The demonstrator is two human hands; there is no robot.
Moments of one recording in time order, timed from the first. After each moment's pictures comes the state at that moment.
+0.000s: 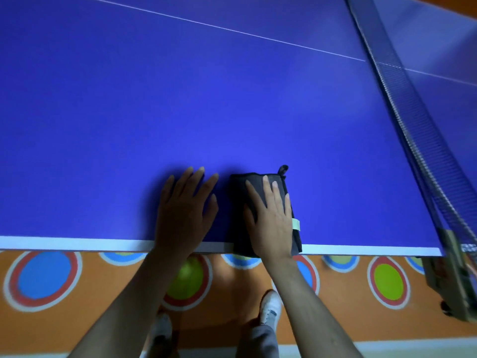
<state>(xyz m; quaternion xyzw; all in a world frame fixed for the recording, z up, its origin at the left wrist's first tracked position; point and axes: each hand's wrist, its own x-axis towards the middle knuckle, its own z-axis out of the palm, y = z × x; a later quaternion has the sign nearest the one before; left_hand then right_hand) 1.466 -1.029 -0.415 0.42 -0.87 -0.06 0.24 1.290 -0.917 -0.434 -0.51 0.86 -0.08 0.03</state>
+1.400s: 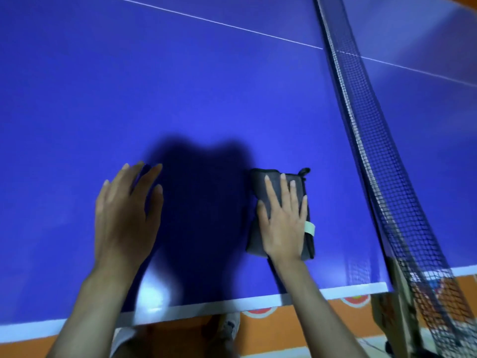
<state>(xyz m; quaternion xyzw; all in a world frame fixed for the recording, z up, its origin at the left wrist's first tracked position) 1.299 -1.043 -0.396 0.50 -0.82 -0.19 0.21 1.049 -0.887 -0.446 -0.43 0.90 -0.05 -0.02</state>
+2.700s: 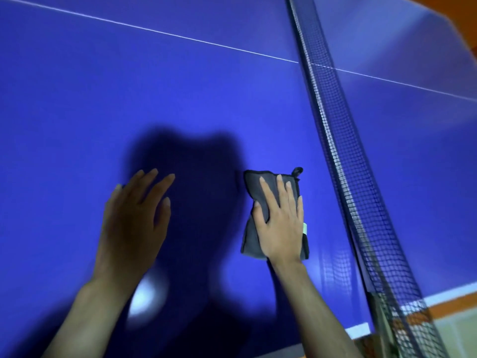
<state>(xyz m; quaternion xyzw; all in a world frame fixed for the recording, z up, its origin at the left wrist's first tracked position) 1.198 -1.092 -0.403 0.42 -0.86 -0.20 0.19 0.959 -0.936 -0.434 -0.41 0.91 -0.09 0.01</state>
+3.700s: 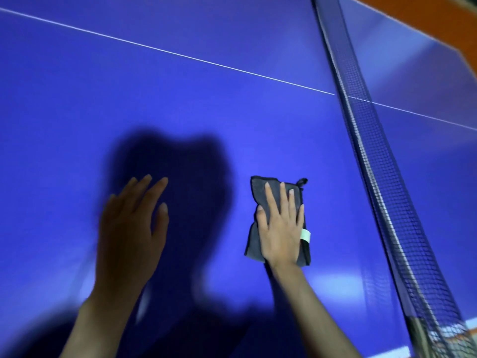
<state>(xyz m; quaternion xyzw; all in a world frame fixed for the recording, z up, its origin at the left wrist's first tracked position) 1.294 -1.181 -0.398 0.46 -0.83 -0.21 0.24 1.040 -1.039 -0.439 -0.40 0.92 -0.06 0.00</state>
